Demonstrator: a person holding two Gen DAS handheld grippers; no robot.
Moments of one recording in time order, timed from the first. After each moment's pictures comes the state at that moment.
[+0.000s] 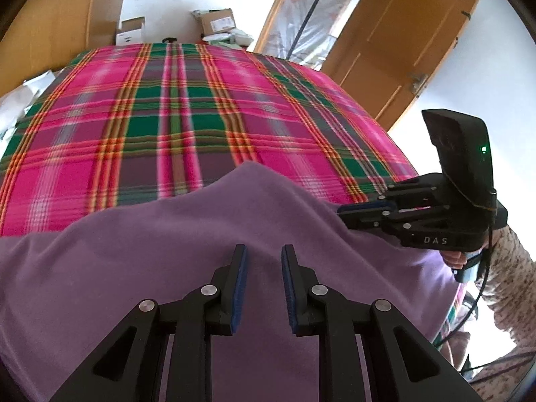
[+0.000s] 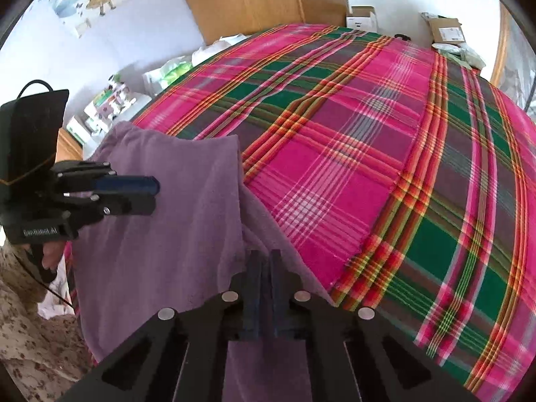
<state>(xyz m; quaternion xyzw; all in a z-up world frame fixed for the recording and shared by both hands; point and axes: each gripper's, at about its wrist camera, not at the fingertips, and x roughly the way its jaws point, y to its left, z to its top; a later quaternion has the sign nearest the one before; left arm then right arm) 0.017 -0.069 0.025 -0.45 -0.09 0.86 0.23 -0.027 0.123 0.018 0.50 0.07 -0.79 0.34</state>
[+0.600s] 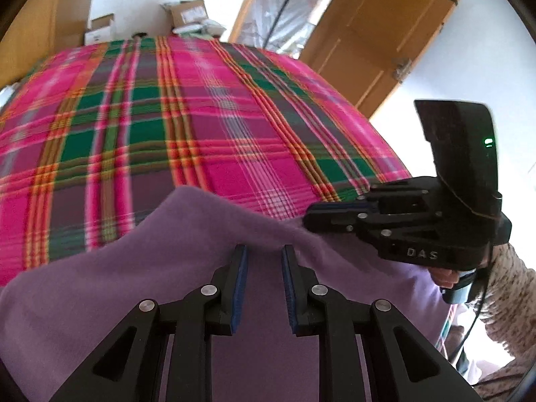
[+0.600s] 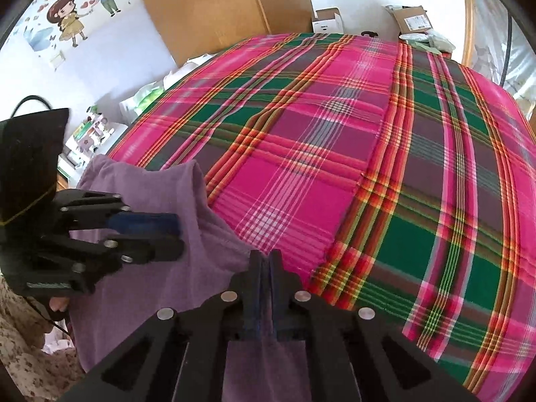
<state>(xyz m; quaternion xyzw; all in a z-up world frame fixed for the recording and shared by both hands) -0.026 -0.022 0.012 -0.48 -0.07 0.83 0.27 -0.038 0.138 0.015 0.50 0.02 -0.81 0.29</state>
